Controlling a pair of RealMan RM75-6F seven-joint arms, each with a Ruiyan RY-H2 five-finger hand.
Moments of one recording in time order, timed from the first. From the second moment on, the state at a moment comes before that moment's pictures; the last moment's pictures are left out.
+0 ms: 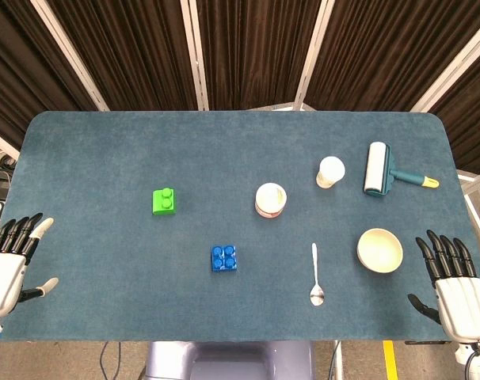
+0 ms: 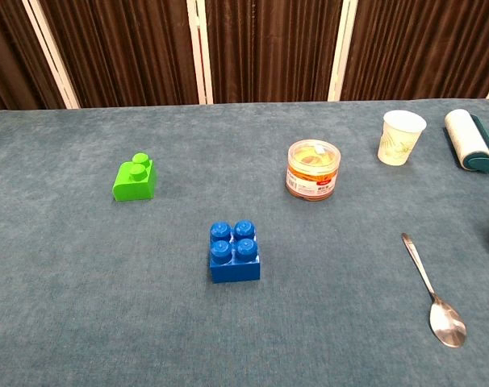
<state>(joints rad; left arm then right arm) -0.10 -1.01 -0.01 -1.86 1.57 1.49 0.17 0.00 -1.08 0.03 -1.73 -1.67 1.62 -0.23</state>
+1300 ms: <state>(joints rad) -0.82 -1.44 -0.28 -1.25 1.03 0.62 0.16 0.01 -1.08 0.08 -1.72 -1.55 1.59 -0.23</state>
